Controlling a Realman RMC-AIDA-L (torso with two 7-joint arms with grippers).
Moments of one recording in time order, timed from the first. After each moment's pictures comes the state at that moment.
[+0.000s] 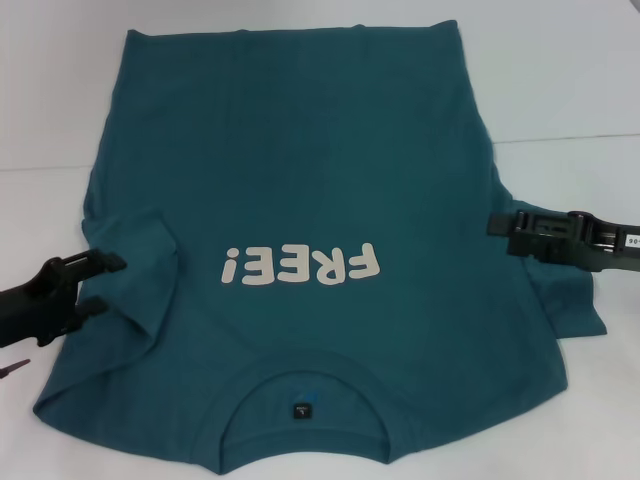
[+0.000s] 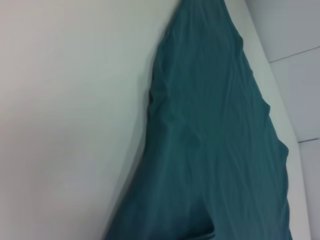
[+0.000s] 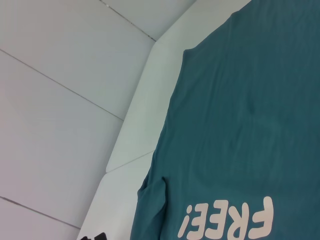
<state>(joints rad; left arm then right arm) -0.49 -2.10 0.59 0.67 2.07 1.11 -2.61 0.56 1.95 -0.52 -0.57 -2.04 -1.49 2.19</state>
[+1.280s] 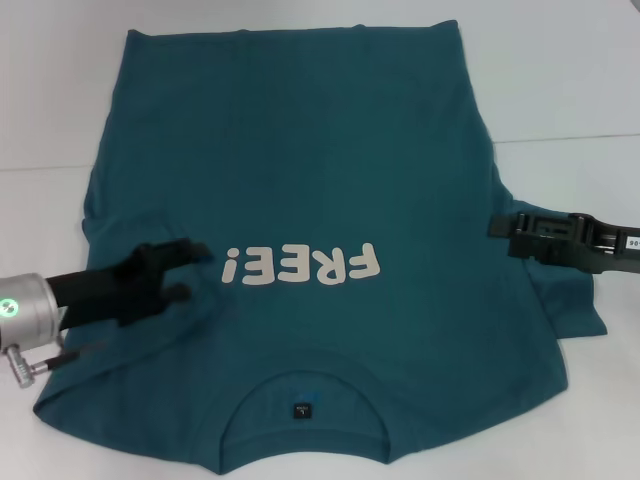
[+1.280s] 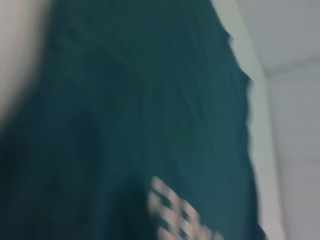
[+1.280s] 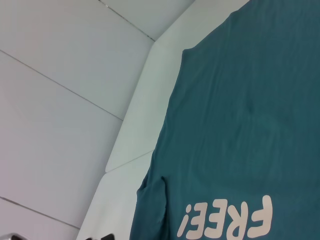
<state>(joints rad) -0.60 -2.10 0.66 0.59 2.06 1.16 -2.56 0.55 1.95 -0.52 -0.57 -2.04 -1.49 2.19</state>
